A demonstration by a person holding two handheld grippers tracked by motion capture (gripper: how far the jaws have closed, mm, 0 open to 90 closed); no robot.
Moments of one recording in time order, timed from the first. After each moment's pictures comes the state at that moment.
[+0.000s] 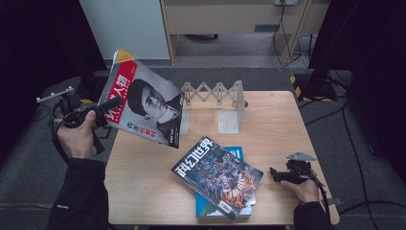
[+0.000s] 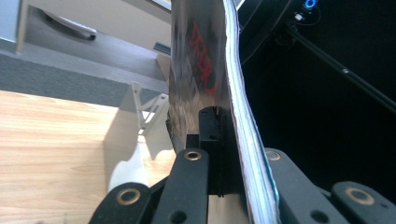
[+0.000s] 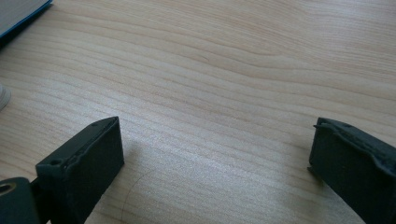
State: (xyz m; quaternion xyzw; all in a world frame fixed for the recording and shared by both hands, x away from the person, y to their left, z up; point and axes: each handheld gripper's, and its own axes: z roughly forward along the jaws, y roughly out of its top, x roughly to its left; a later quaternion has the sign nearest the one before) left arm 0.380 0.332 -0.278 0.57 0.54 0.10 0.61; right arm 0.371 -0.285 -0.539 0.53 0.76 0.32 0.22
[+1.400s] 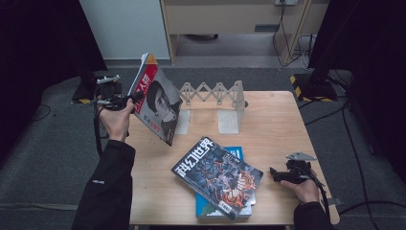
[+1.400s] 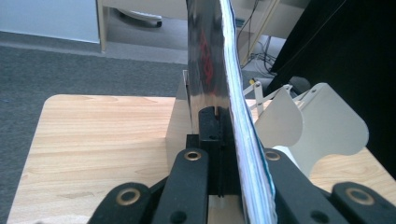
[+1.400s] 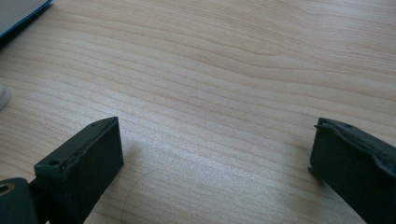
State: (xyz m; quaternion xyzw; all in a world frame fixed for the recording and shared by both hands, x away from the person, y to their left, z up) left arm 0.452 0.268 -0.303 0.63 0.58 0.21 0.47; right arm 0.371 -0.284 -0.539 0.53 0.76 0.32 0.22
